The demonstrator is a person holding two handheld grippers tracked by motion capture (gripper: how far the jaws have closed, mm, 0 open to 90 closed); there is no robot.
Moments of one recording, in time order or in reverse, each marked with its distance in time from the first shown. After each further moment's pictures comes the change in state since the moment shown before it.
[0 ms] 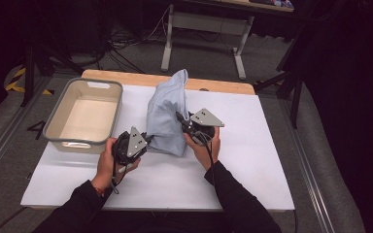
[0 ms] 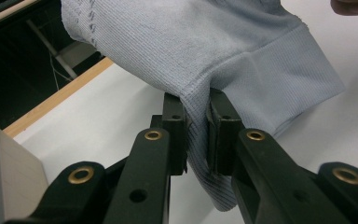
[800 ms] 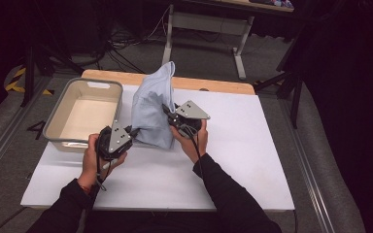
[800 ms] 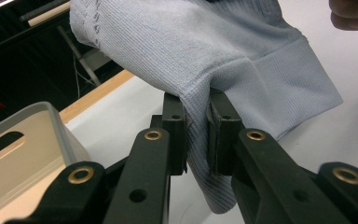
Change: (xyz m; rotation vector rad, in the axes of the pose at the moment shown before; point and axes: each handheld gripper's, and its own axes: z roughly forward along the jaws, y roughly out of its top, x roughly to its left) left arm 0.030 -0.005 -0.025 -0.041 0.062 -0.046; right arm 0.022 0.030 0.025 -0.044 0.023 -0.036
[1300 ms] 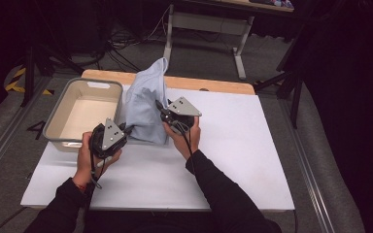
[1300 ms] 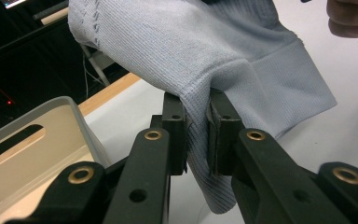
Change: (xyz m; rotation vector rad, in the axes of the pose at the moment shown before) left arm 0.013 -0.003 -0.006 -0.002 0.033 -0.008; right arm 0.011 0.008 0.019 -0.022 -0.014 -0.002
